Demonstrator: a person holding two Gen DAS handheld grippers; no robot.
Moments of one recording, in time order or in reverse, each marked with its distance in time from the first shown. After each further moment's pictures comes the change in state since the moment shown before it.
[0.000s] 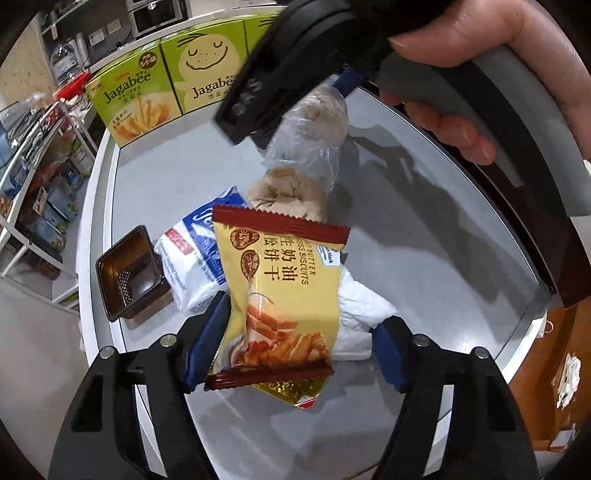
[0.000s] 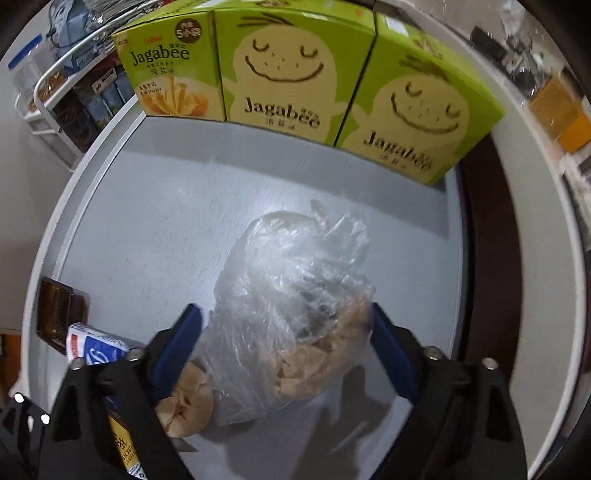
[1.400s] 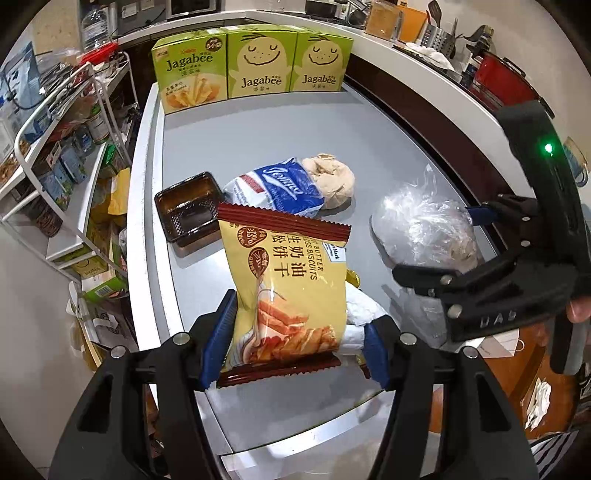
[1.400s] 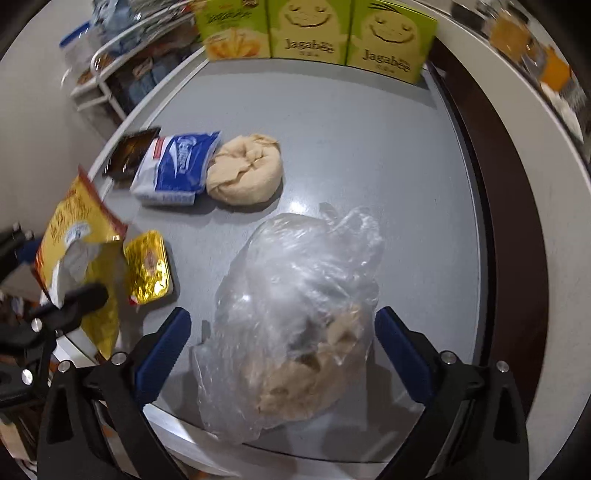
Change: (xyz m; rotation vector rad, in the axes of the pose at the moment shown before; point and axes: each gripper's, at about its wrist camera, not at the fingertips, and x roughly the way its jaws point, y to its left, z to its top) left arm -0.041 0.046 -0.043 -0.130 -0.031 -0.074; right arm -0.041 0.028 -0.160 0.070 -0.040 0.103
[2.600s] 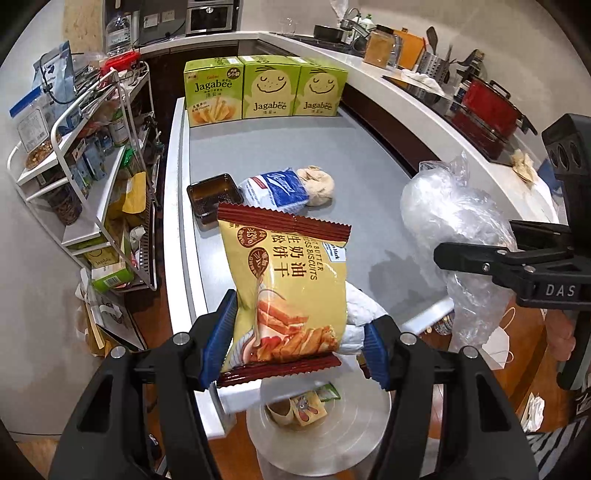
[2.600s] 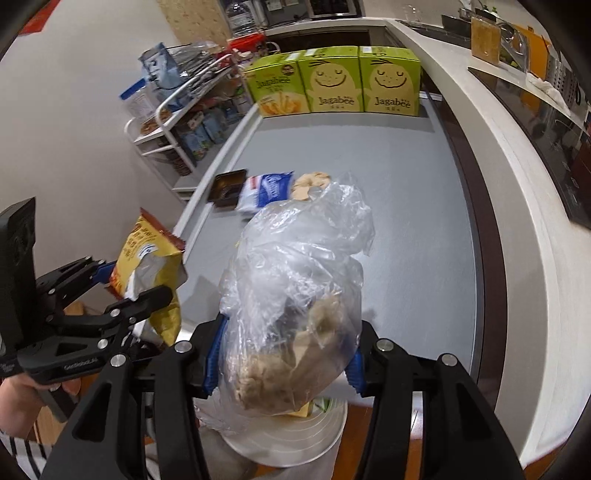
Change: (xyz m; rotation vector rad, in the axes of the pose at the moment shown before) left arm -0.070 -0.012 -0.041 -0.035 -0.086 0.003; right arm -0.100 0.014 -0.061 0.037 -0.161 0.207
